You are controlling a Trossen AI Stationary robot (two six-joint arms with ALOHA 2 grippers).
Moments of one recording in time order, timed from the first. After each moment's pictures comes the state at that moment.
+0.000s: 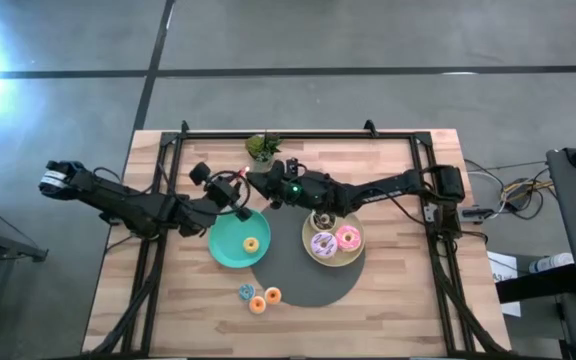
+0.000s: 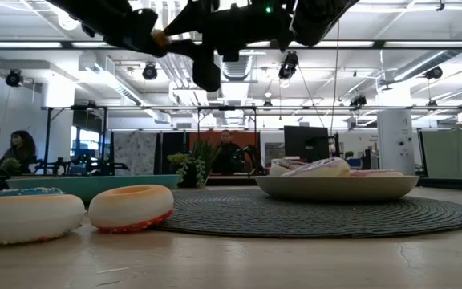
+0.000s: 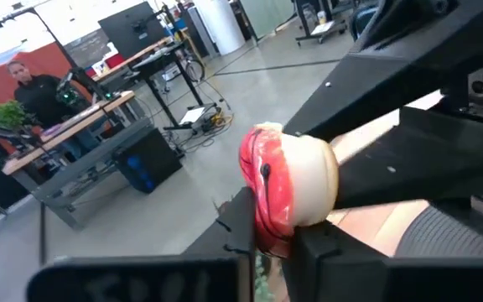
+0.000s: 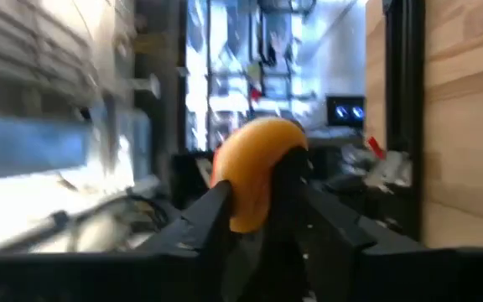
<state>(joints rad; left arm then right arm) -0.23 1.09 0.71 0.03 -1.15 0.05 -0.03 1.95 1.30 0.68 0.29 1.59</state>
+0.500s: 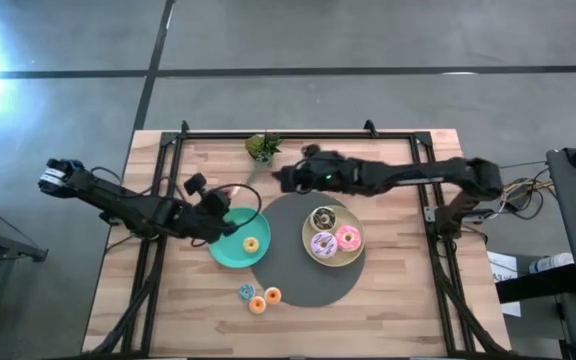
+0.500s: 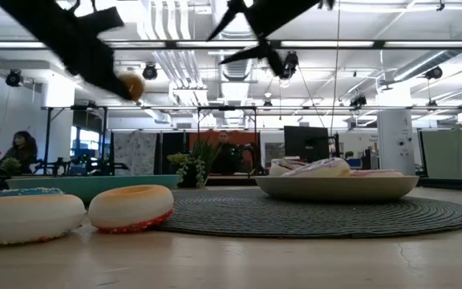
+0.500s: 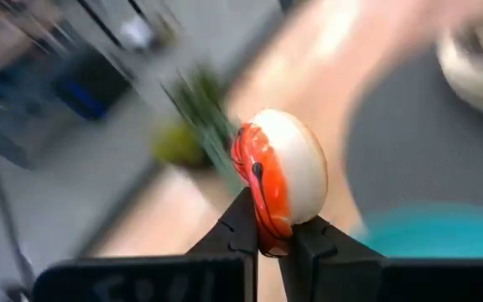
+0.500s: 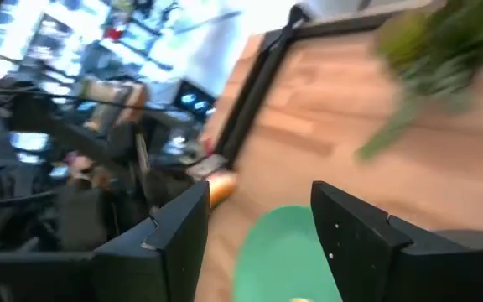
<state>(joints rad) -0.29 1.06 0.71 -0.59 -0.91 -0.45 -0.08 1.64 1.30 -0.07 0.25 1.09</state>
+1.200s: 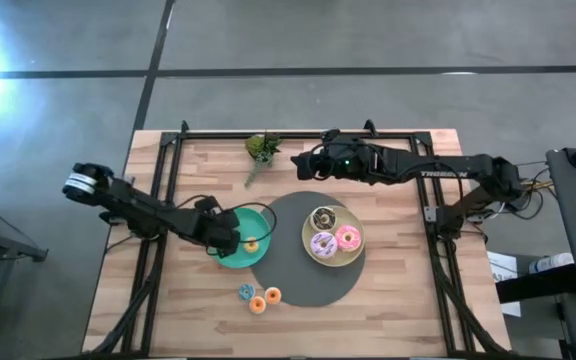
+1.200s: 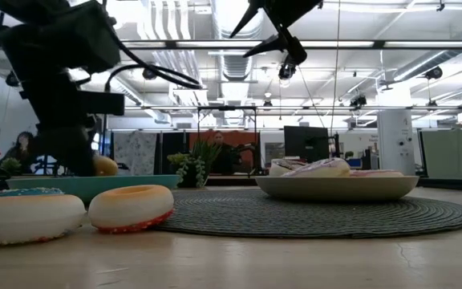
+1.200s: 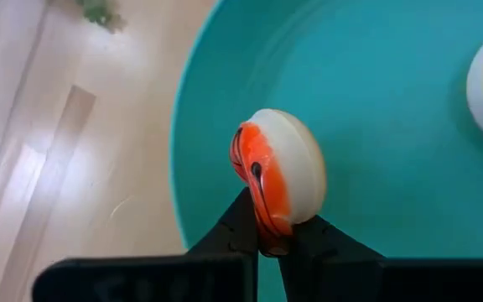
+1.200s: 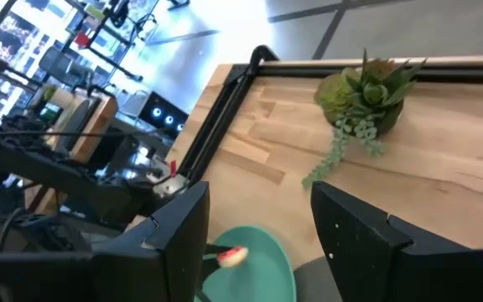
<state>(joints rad) -0.25 1.40 0.65 -0.62 -0.50 -0.60 -0.14 1.51 1.30 -0.24 0.29 0.99</state>
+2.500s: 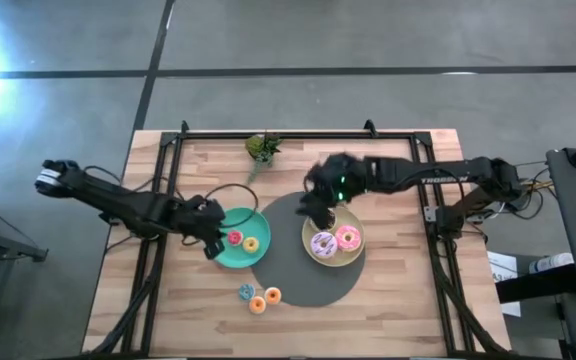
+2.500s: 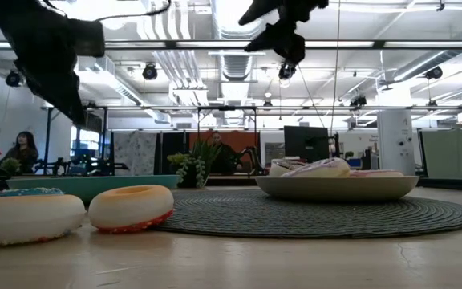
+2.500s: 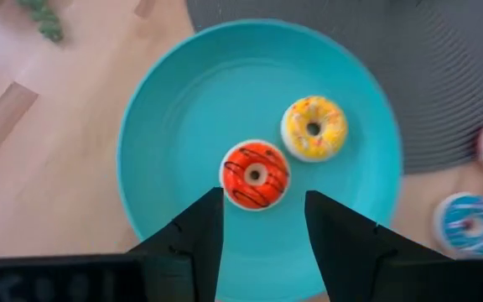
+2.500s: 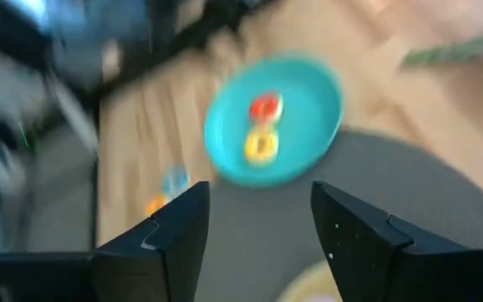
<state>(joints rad) -0.27 0.98 0.70 -0.76 -0.27 -0.74 -0.05 1.52 1.30 -0.44 -0.16 0.50</state>
